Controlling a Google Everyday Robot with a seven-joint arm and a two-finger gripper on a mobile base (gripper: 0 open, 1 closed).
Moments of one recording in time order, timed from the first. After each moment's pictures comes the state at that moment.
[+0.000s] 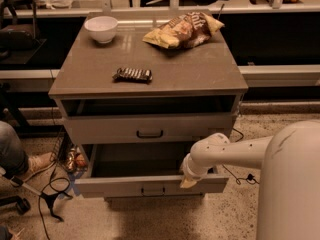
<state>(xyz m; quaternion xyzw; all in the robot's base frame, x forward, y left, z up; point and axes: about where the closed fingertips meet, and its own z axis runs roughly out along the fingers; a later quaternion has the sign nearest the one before) 0.551 -0.109 0.414 -0.71 0.69 0.03 0.14</state>
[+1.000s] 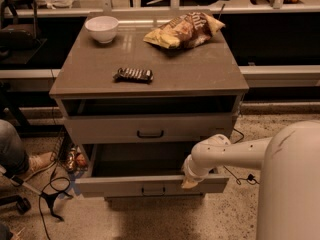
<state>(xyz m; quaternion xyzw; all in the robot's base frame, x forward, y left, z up) 0.549 -0.108 0.411 -0.71 0.69 0.03 0.13</state>
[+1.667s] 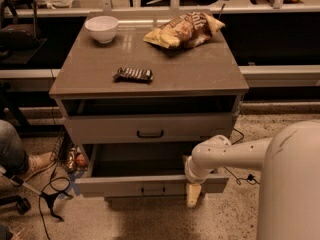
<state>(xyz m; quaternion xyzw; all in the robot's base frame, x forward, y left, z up) 0.542 -0.109 0.410 -0.71 0.69 0.03 0.13</state>
